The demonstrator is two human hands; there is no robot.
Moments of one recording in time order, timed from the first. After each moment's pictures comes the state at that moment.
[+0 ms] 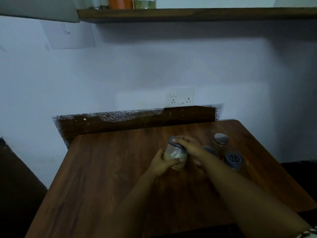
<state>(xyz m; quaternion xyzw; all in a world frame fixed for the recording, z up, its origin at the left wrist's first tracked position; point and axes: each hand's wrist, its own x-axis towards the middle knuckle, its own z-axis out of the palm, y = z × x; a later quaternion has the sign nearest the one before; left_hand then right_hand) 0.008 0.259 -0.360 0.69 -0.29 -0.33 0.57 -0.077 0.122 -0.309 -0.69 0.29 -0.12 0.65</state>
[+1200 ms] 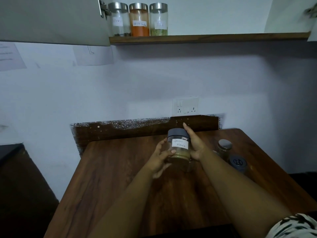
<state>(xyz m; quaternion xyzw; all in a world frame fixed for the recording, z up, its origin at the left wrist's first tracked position) 0.001 0.322 -0.307 0.50 -0.25 -0.43 0.71 -0.073 0.175 -0.264 -0.44 0.20 -0.09 0.87</state>
